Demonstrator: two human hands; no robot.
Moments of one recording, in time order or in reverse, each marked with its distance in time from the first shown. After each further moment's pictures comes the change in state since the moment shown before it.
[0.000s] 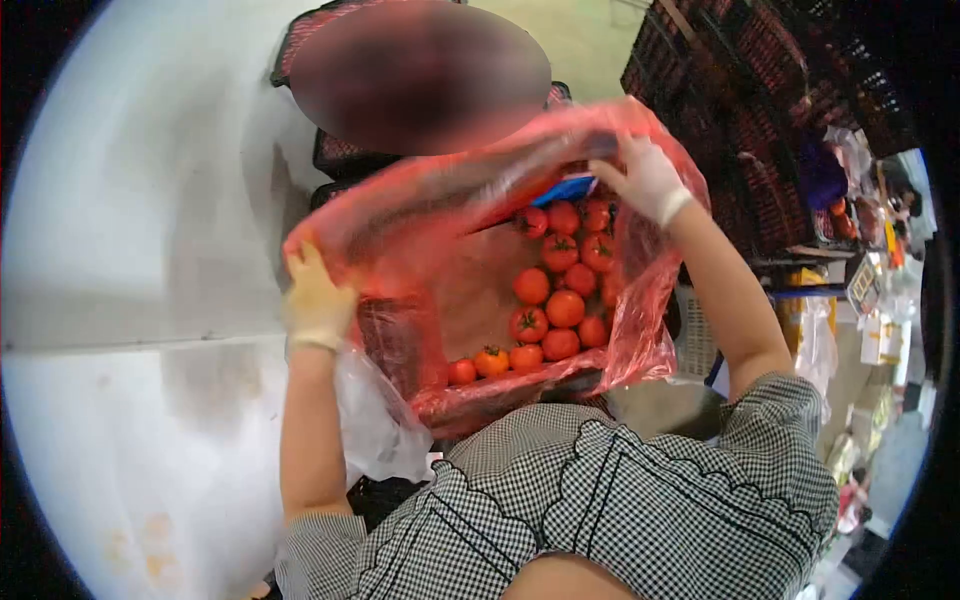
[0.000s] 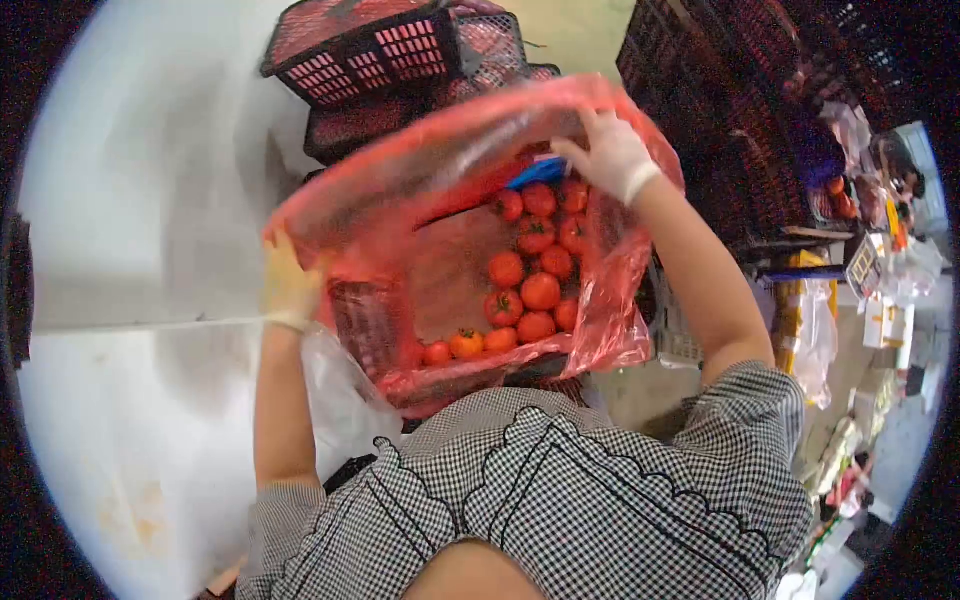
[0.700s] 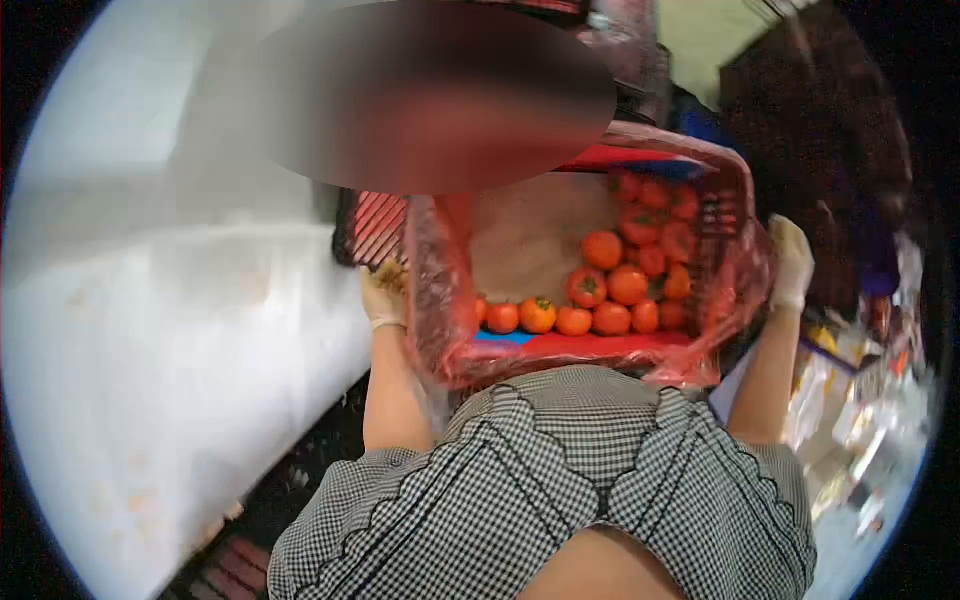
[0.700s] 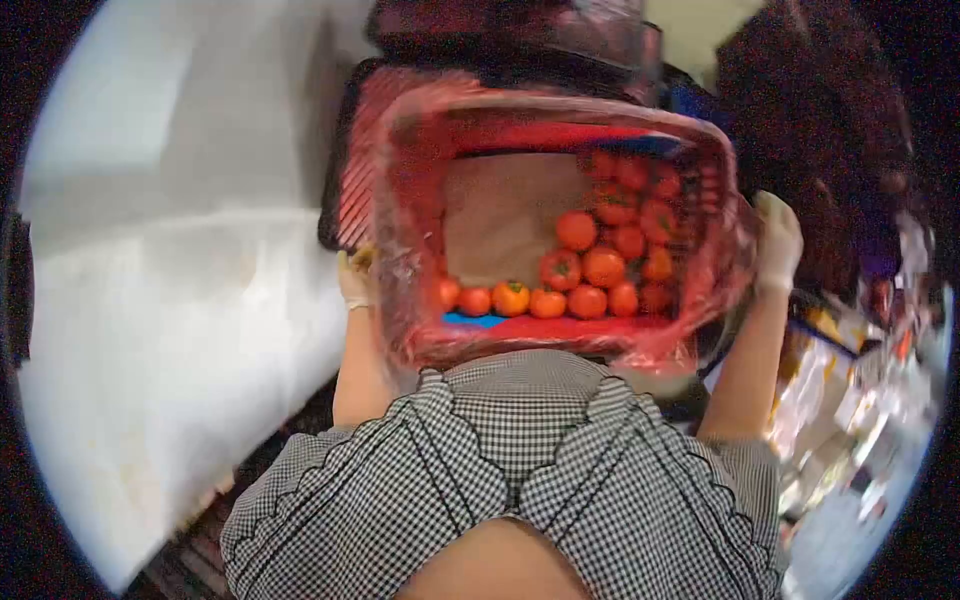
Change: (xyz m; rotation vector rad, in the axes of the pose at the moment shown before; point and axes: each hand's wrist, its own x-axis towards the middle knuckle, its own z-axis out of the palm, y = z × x) left_hand -0.122 -0.127 0.235 -1.906 0.077 -1.028; right_hand -0.069 0.111 0.031 0.595 0.243 0.378
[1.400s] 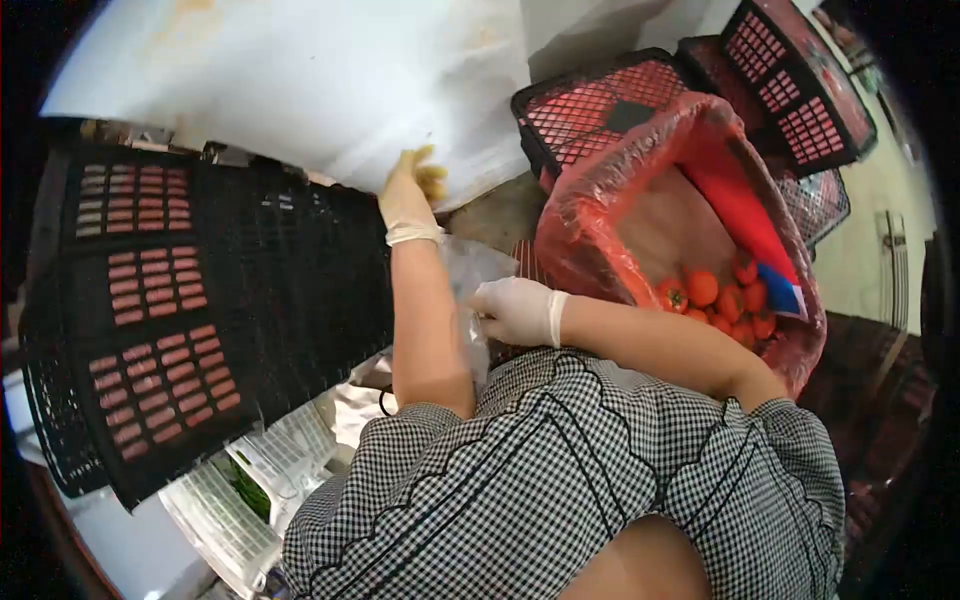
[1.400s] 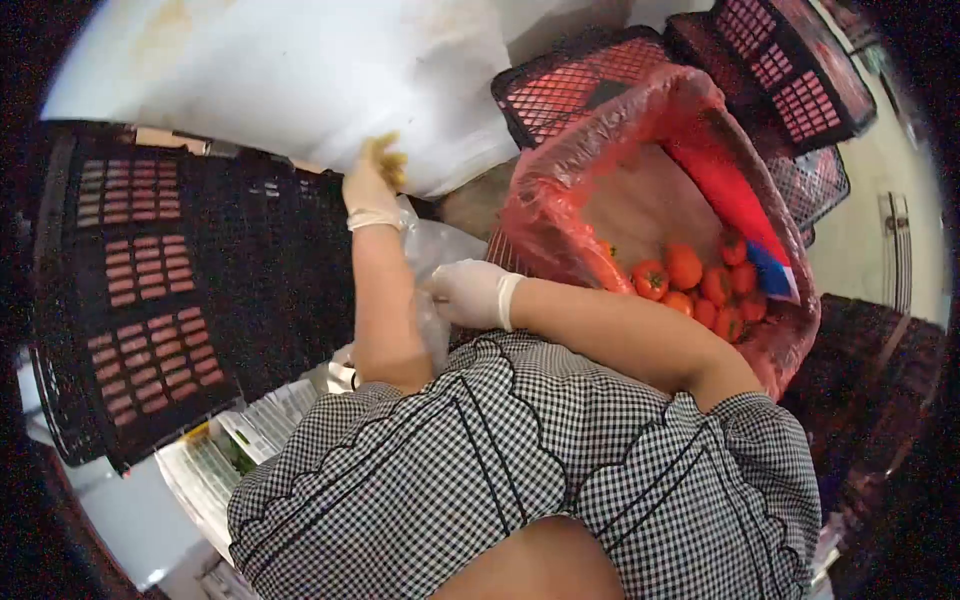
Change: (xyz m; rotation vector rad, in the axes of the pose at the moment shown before) left_hand -0.232 0.060 -0.063 -0.159 0.547 0.460; right_hand -0.349 -0.205 0.226 -0.190 -1.993 -1.381
